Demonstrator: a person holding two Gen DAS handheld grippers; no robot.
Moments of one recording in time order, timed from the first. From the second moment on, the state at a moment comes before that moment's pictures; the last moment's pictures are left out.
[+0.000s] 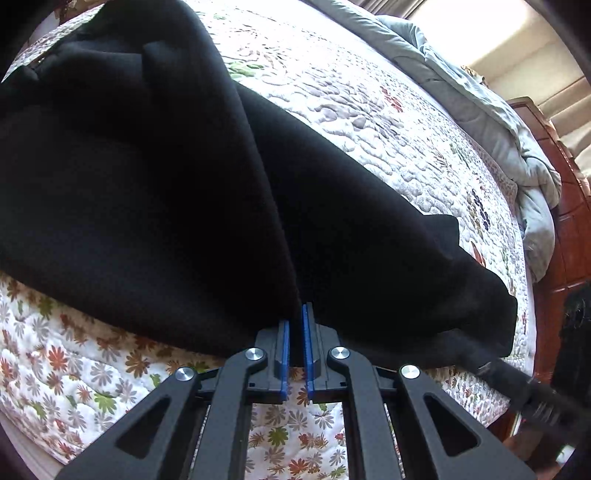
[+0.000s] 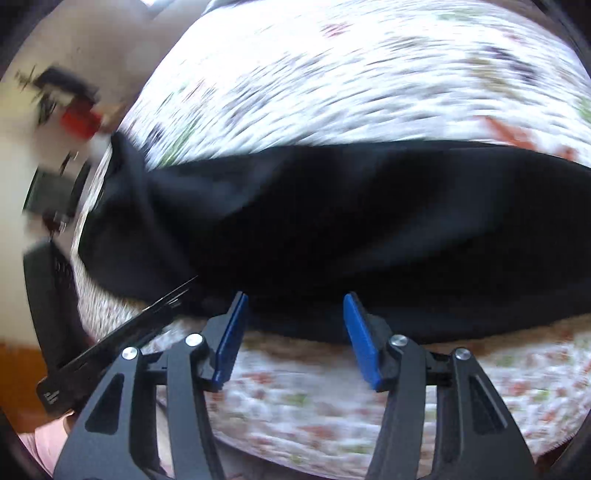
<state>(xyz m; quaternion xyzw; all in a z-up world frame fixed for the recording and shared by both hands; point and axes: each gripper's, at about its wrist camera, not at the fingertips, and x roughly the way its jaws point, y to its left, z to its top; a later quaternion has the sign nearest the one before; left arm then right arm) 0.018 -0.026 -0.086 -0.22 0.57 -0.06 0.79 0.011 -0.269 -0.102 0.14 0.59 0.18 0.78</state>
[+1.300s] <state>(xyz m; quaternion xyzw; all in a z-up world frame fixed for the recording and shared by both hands) 0.249 0.117 -0.050 -0.18 0.70 0.05 0.69 0.011 -0.219 -0.129 0.10 0.59 0.13 0.79</state>
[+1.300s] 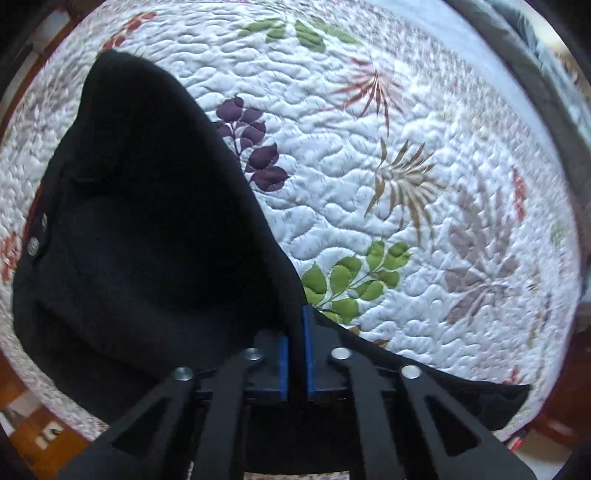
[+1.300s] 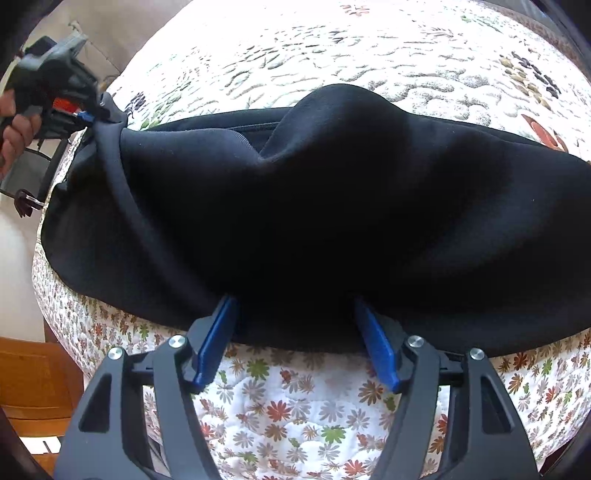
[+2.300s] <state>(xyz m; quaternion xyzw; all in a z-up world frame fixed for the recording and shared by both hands) 0.017 0.225 -0.073 -0.37 0.48 0.10 0.79 0.016 -0.222 -0.120 0.11 0.60 0.13 0.78</state>
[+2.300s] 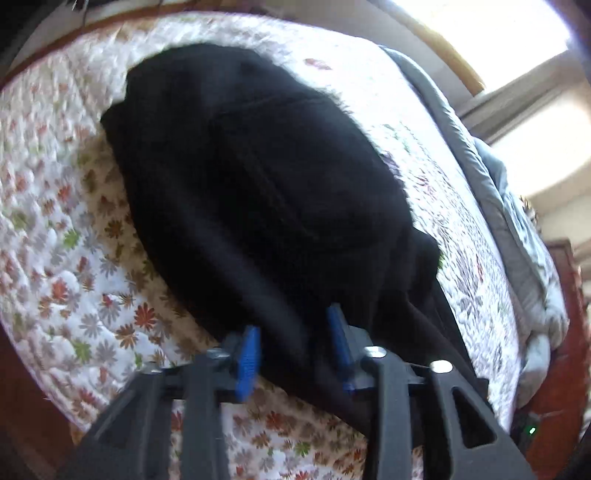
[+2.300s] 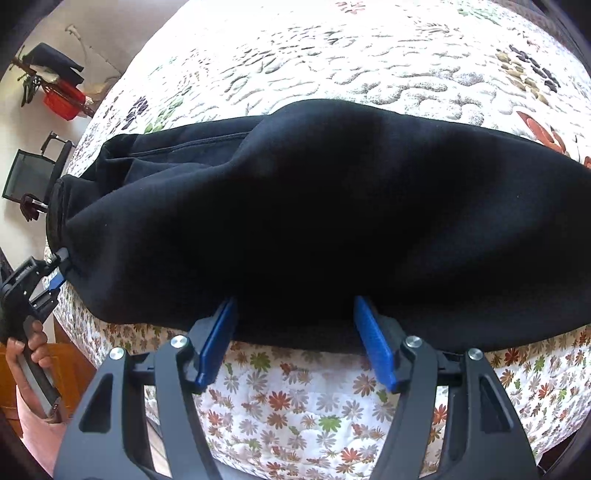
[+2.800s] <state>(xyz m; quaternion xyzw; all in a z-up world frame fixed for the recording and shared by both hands) -0.001 0.169 -0.011 -0.25 0.49 0.12 0.83 0.007 -0.257 -0.089 0.13 0.57 0.10 0.81</state>
